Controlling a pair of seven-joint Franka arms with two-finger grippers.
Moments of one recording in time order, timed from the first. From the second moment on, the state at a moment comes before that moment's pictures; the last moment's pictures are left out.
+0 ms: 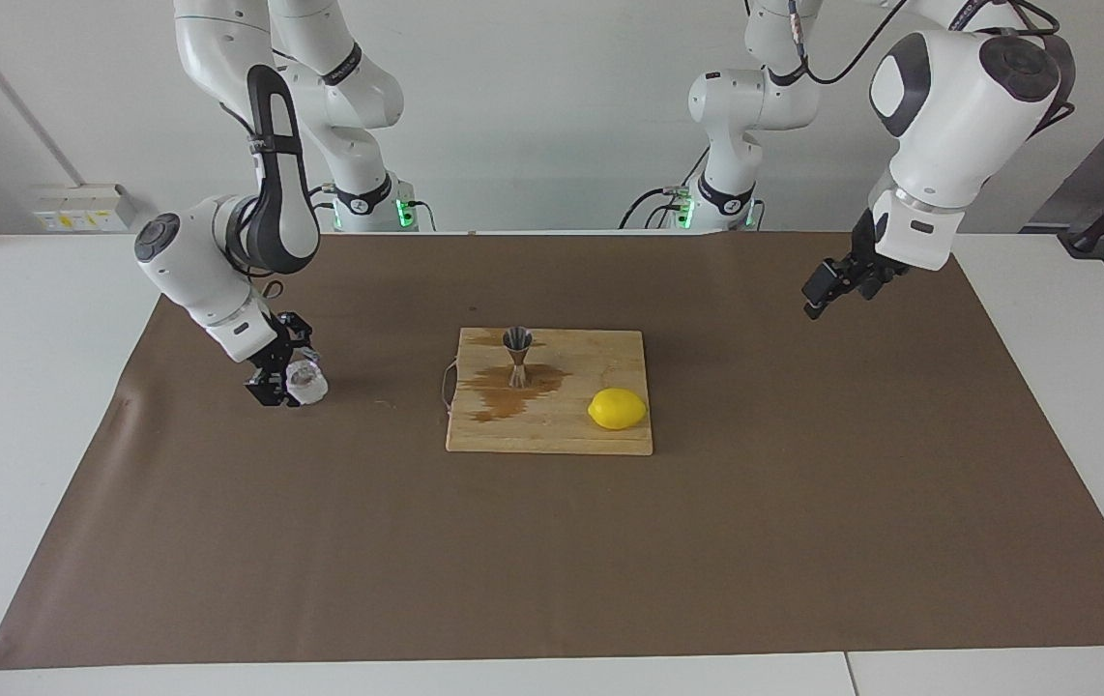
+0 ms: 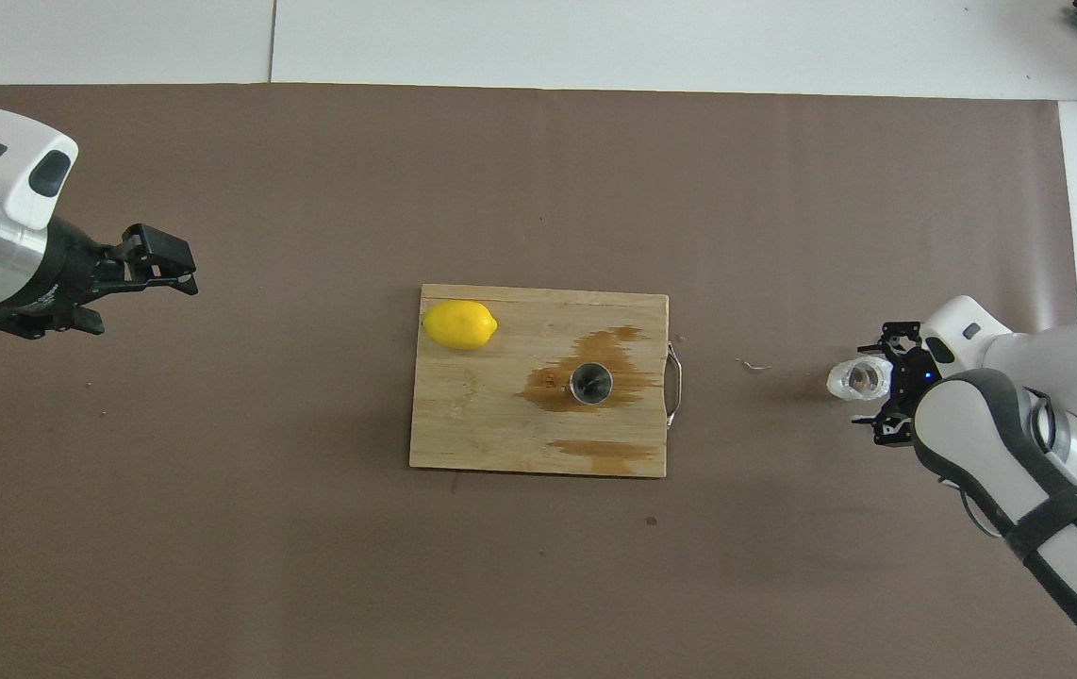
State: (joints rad) left arm -0.11 0.03 -0.02 -1.65 -0.02 1.66 -0.41; right arm -0.14 0.11 0.01 -2.34 0.39 2.43 -1.83
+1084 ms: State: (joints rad) left arm -0.10 -0.03 -0.04 -1.59 -0.01 1.57 -0.40; right arm -0.11 0.11 0.02 -2.31 0.42 2.45 -1.85
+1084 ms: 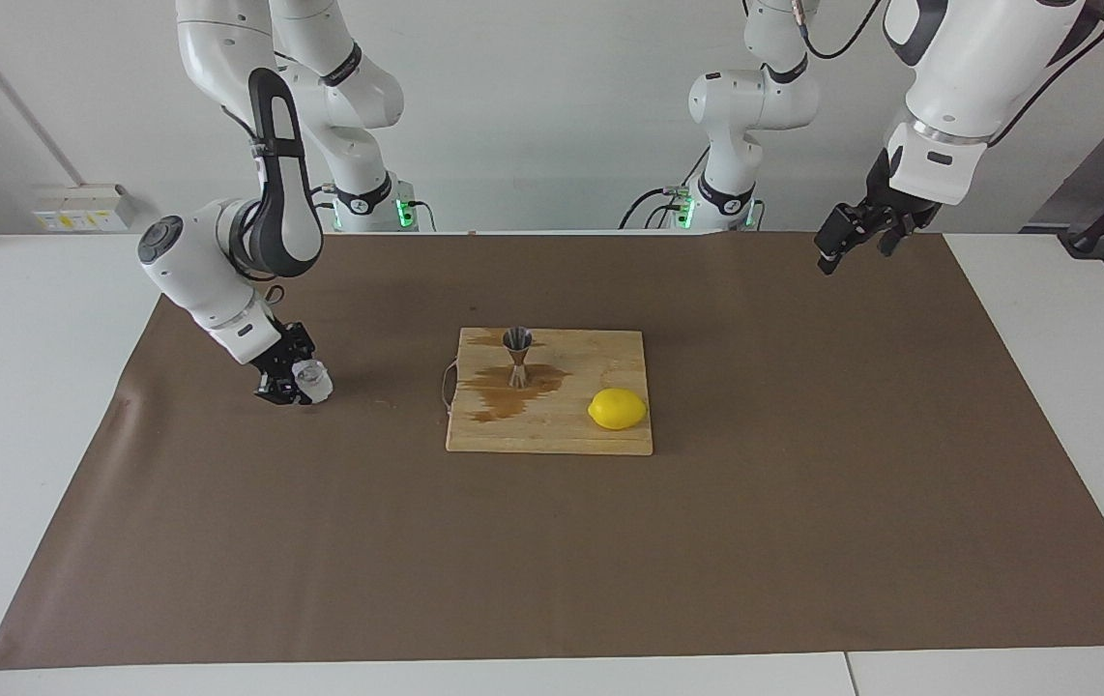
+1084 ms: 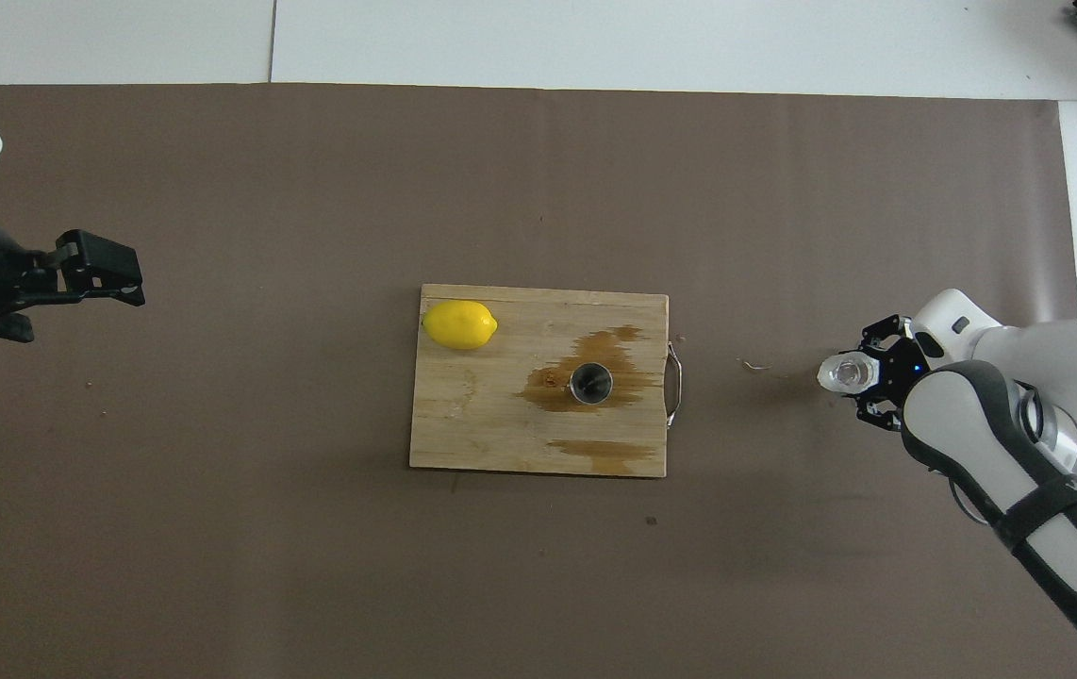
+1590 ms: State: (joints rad) left arm 0.00 -0.02 -0.09 -1.59 -0.01 1.59 -0.35; right arm 0.04 0.07 0.03 -2.26 0.42 2.44 -1.60
